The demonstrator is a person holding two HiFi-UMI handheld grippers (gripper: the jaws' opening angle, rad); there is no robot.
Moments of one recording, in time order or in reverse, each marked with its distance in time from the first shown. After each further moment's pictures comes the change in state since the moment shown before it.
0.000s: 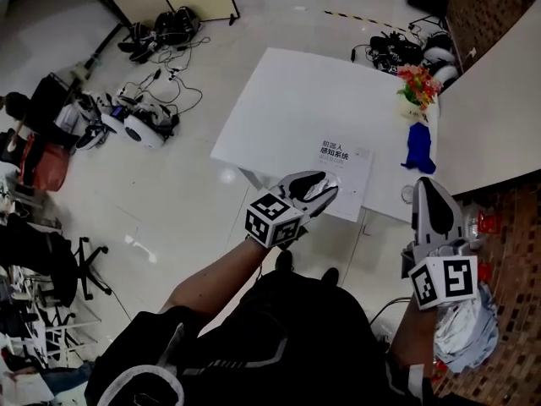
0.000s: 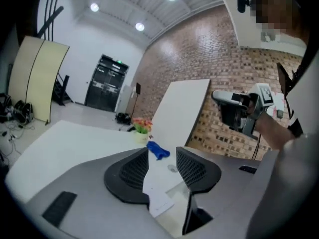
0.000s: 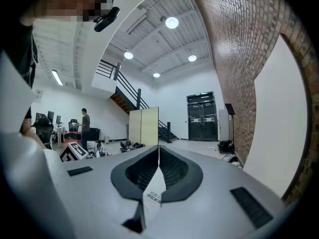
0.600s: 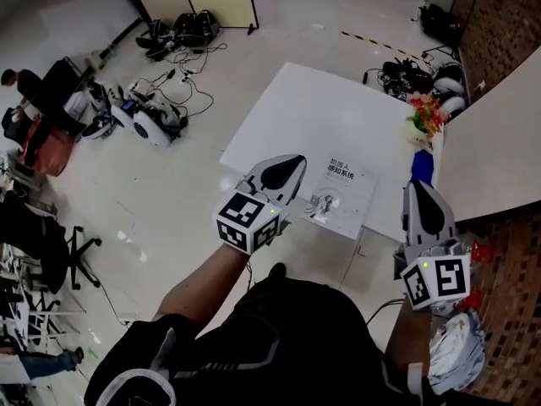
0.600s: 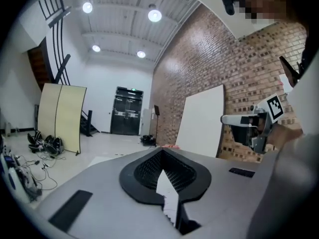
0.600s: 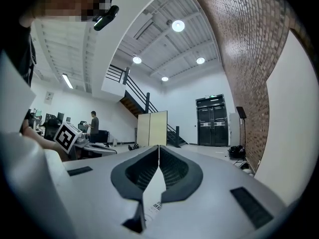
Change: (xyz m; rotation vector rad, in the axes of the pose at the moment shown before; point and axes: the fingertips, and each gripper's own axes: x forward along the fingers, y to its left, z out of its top) left arm -0.093 0.041 0.107 0.151 -0.215 0.323; right arm 0.033 0.032 0.026 -0.034 -0.049 0.111
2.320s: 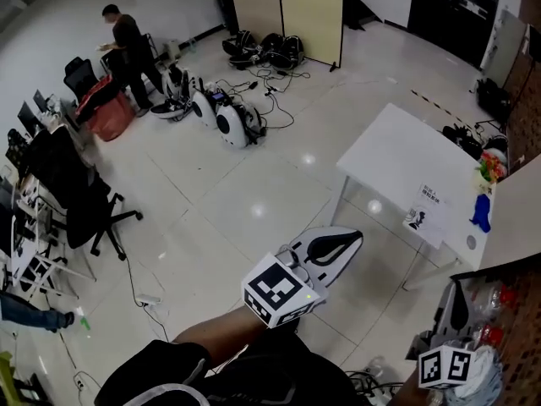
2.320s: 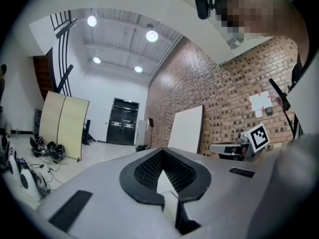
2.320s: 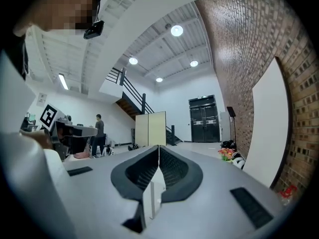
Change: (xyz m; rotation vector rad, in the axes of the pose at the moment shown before) left arm -0.388 -0.050 0.025 0.009 -0.124 -0.070; right arm -0.184 0.289 0.009 0.056 0.010 -0.120
